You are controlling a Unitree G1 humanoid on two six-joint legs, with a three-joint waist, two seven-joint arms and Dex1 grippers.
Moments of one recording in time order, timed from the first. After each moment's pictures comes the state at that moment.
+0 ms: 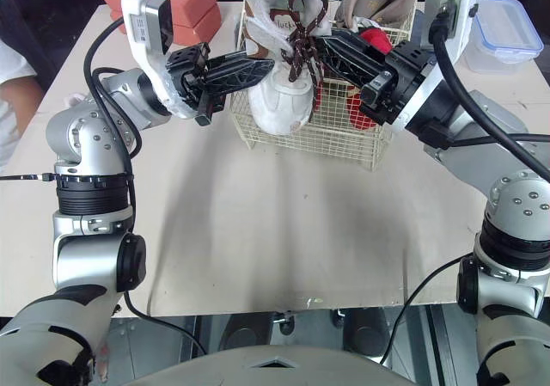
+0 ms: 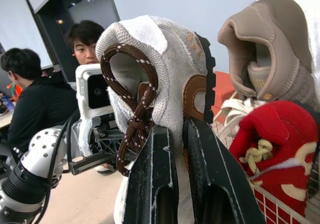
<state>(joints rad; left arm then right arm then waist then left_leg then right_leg) -0.85 0.53 0.10 0.07 -0.79 0.74 -1.12 -0.65 -0.52 -0.20 -0.54 1.29 0.89 0.10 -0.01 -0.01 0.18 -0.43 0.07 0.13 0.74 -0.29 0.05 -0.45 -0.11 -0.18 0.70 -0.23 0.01</state>
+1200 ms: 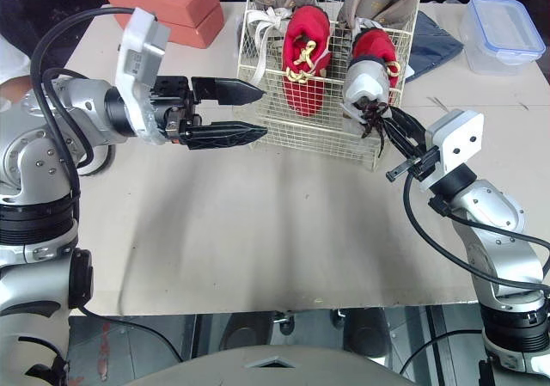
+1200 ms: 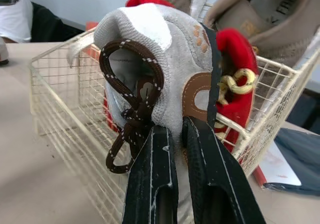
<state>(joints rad) -0.75 0.78 0.04 -0.27 -0.77 0.91 -1.04 -0.10 -0.52 -0.11 -0.49 0.40 0.21 0.44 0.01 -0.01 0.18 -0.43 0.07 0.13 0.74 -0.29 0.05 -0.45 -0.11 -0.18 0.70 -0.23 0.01</state>
